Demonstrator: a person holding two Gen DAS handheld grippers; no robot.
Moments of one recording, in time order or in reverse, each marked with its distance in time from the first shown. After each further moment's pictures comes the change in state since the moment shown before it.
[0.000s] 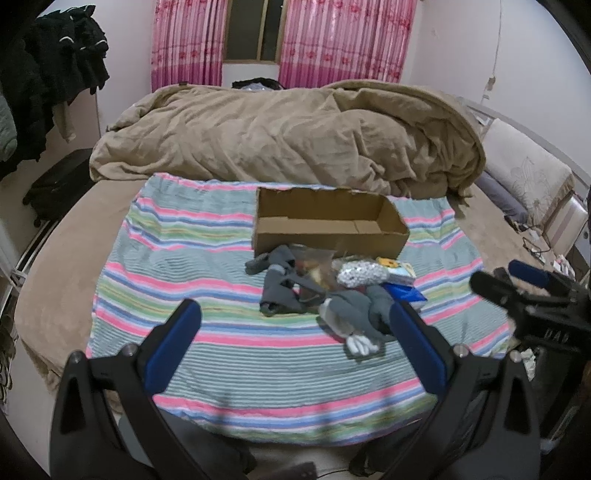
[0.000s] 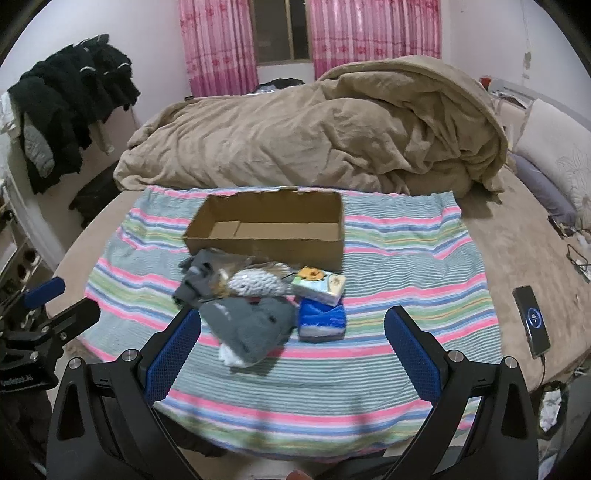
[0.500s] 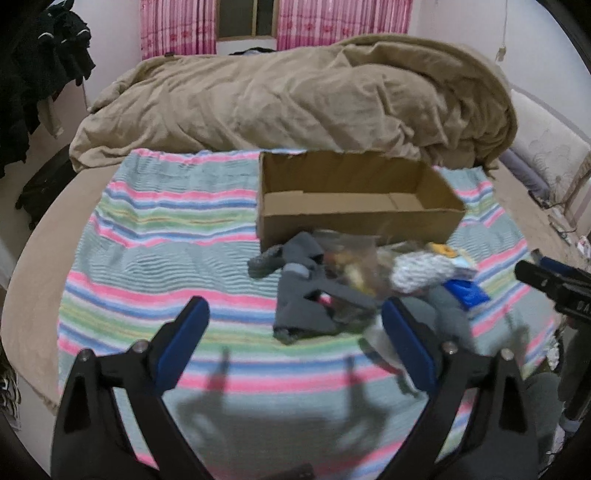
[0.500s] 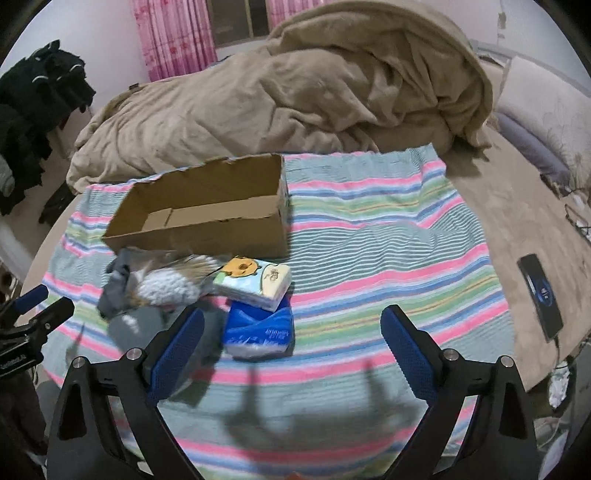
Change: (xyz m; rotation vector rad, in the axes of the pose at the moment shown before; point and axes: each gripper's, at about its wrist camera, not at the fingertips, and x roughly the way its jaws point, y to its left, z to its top) left arm 0.124 0.017 0.007 0.041 0.099 0.045; right arm 0.093 -0.062 -0.006 0.109 0.092 -0.068
